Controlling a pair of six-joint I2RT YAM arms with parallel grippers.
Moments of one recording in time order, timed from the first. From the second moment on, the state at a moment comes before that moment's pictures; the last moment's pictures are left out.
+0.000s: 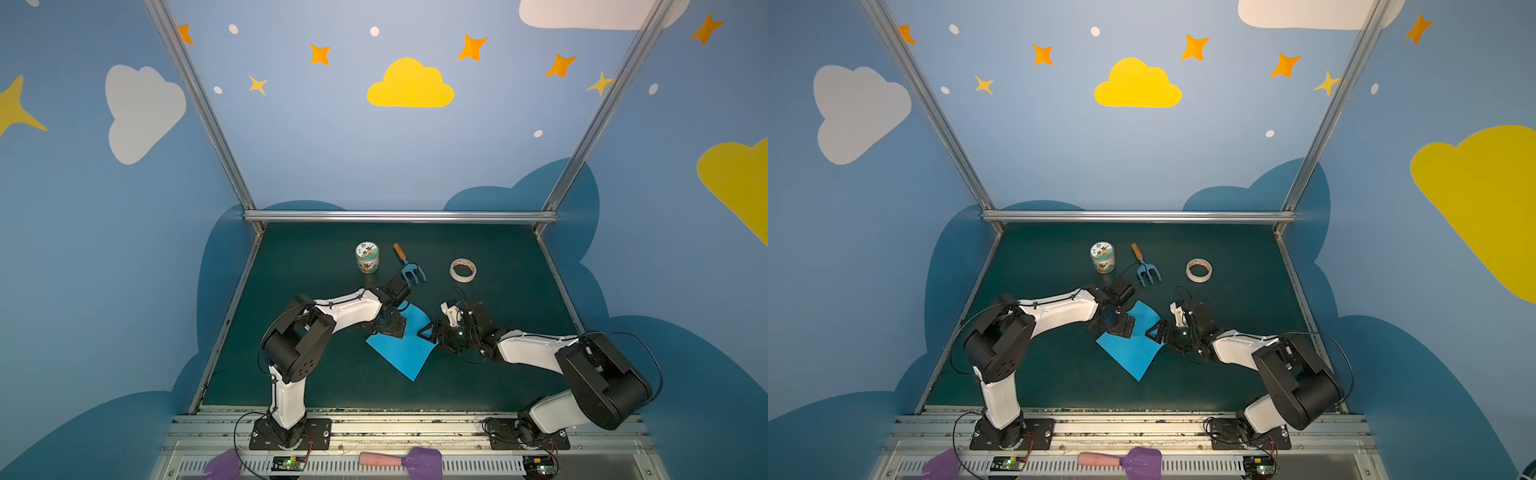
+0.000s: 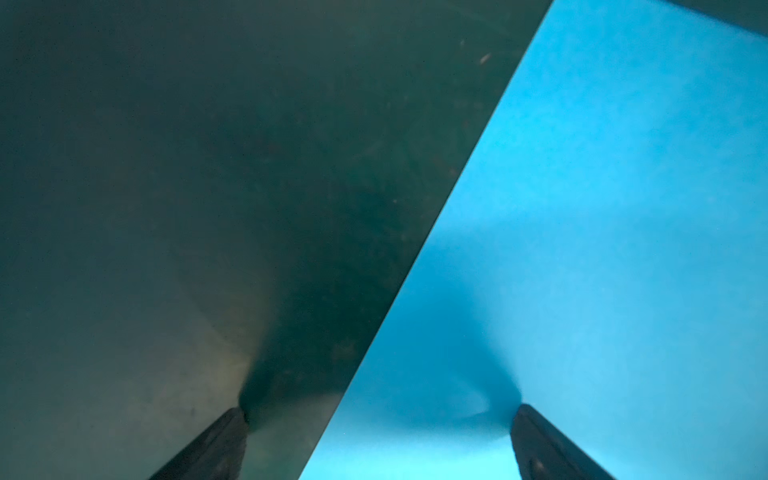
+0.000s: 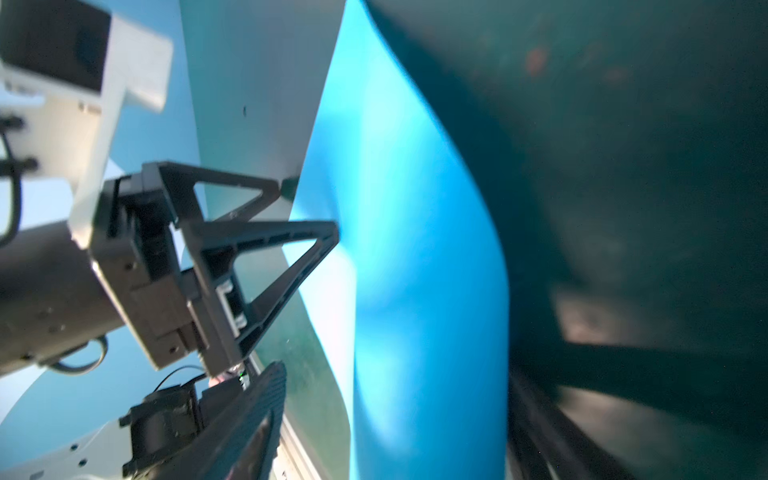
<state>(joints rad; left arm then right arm) -0.71 1.89 1.20 -0.67 -0.09 -0.49 0.61 1.48 0.49 0.19 -0.51 0.88</state>
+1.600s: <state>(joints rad) -0.61 1.70 1.10 -0.57 0.05 -0.52 0.49 1.36 0.83 -0.32 -0.42 0.63</state>
